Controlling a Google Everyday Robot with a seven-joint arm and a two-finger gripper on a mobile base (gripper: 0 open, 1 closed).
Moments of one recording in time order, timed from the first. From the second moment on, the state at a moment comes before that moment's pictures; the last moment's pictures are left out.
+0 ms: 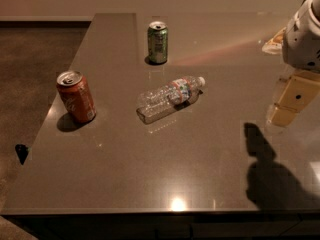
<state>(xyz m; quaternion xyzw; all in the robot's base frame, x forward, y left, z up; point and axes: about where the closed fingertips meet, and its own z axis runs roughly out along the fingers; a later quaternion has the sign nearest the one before) 0.438 -0.217 0.976 -0.60 0.78 -0.03 0.16</state>
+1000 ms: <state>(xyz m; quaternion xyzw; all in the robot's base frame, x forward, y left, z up) 0.468 -0.164 0.983 -0.61 0.76 0.01 0.21</state>
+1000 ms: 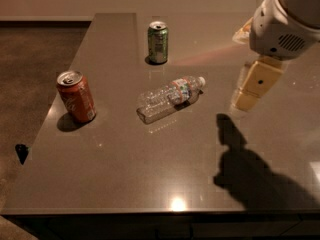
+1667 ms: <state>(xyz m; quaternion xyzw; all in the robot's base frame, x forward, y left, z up) 0.501 -0.079 0.976 -0.63 0.74 0.07 0.24</state>
